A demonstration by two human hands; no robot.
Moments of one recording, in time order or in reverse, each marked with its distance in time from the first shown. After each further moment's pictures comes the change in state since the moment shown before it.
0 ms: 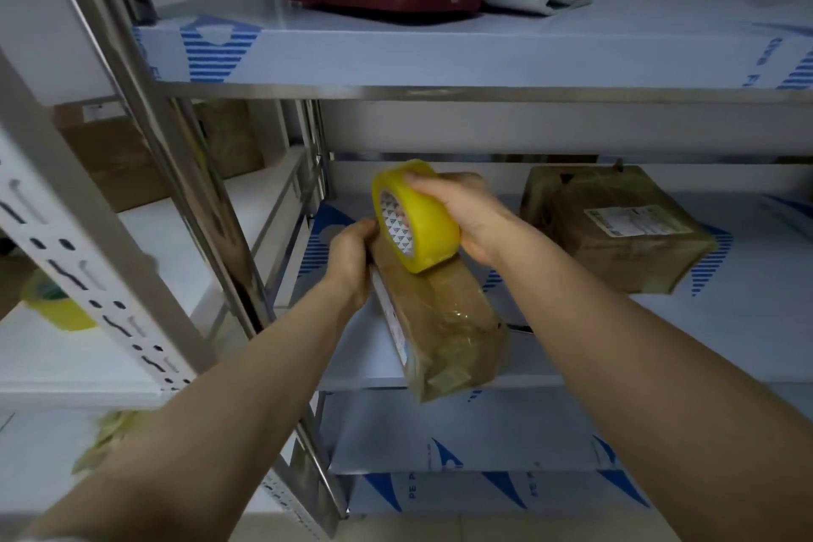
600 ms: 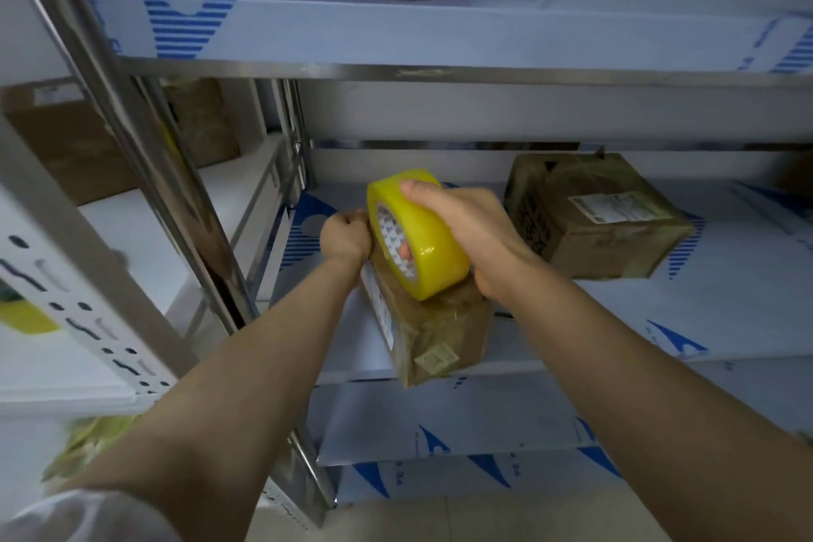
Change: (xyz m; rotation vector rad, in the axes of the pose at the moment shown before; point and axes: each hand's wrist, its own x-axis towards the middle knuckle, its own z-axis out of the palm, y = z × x) left_hand 0.034 -0.007 0.007 0.470 0.220 0.076; right_hand -0.055 -0.002 0.005 0.066 0.044 0.003
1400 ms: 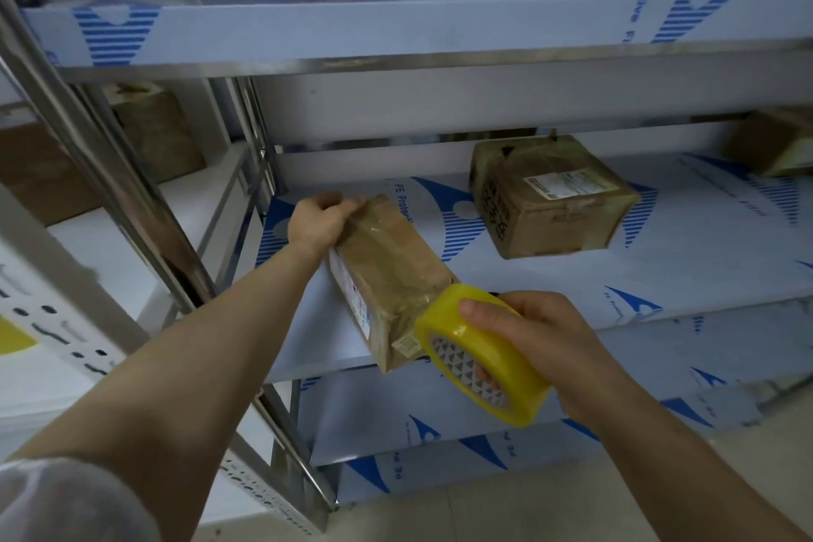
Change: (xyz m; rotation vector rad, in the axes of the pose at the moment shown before) left_hand -0.014 0.017 -0.006 0.176 -0.151 0.150; right_hand -0.113 0.057 -0.070 -0.183 0.130 0.125
